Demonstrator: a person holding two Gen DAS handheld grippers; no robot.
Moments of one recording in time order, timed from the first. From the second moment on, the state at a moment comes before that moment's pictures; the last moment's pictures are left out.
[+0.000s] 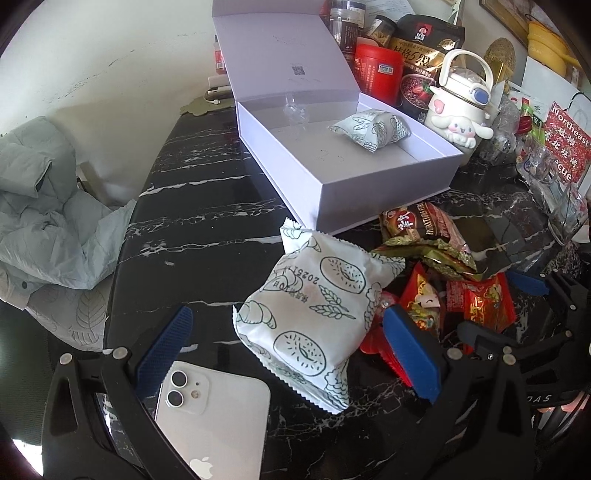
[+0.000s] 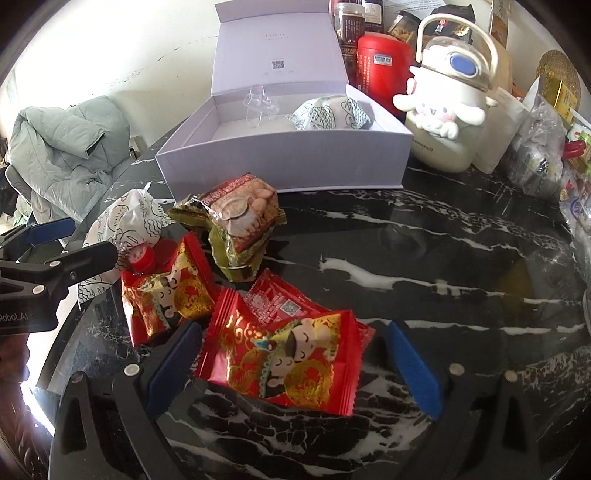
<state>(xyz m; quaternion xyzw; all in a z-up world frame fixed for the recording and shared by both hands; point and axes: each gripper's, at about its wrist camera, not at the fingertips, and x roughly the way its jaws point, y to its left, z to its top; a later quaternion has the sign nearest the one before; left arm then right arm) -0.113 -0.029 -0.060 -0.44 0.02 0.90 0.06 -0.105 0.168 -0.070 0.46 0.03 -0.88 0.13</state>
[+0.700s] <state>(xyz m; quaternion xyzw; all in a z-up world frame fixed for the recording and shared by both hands) -0.123 -0.028 -0.069 -0.44 -0.02 0.89 0.12 -0.104 0.179 -0.075 0.46 0.03 -0.88 0.13</state>
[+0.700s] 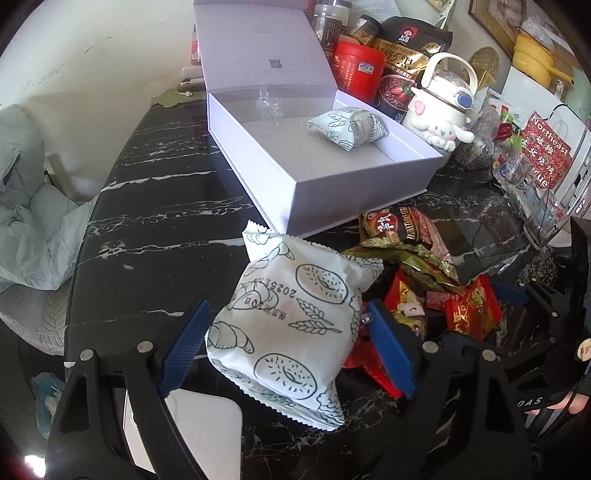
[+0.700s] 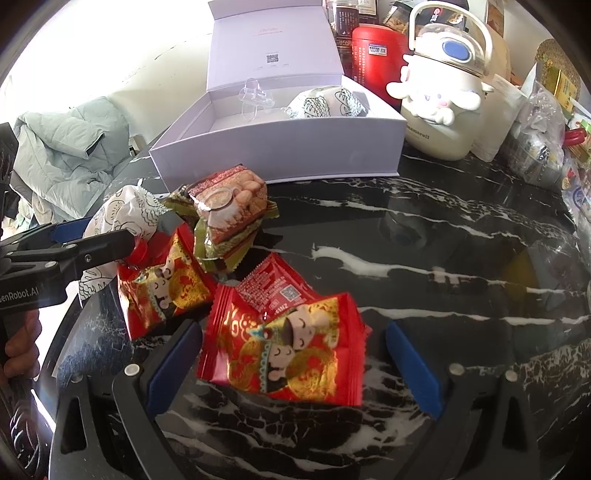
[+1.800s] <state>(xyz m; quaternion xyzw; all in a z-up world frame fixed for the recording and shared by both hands) -0.113 -0.031 -0.060 -0.45 -0.01 0.89 0.07 -0.094 0.180 -0.067 0.45 0.02 -0.88 0.15</state>
